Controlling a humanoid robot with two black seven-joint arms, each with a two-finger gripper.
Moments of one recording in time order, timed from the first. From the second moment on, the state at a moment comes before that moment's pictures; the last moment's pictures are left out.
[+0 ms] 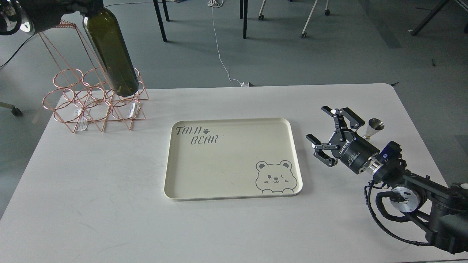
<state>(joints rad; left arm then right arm) -1.14 0.77 -0.63 -0.89 1.81 -0.23 -0.49 0.56 -0.48 0.39 0.91 -0.17 0.49 0.49</state>
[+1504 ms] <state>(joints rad) -1.09 0.77 -0.63 -0.84 1.81 -0.21 -0.49 0.55 -0.48 0.39 0.91 -0.17 0.49 0.49</state>
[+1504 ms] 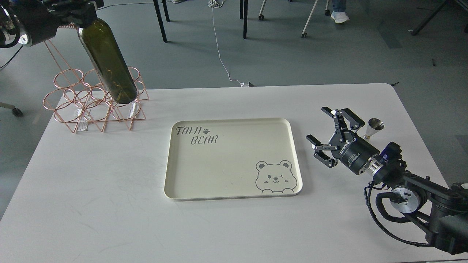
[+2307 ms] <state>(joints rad) -1.10 0.79 -0.62 -0.83 1.82 -0.21 -0.49 0.55 -0.48 0.39 0.91 -0.17 0.49 0.49</state>
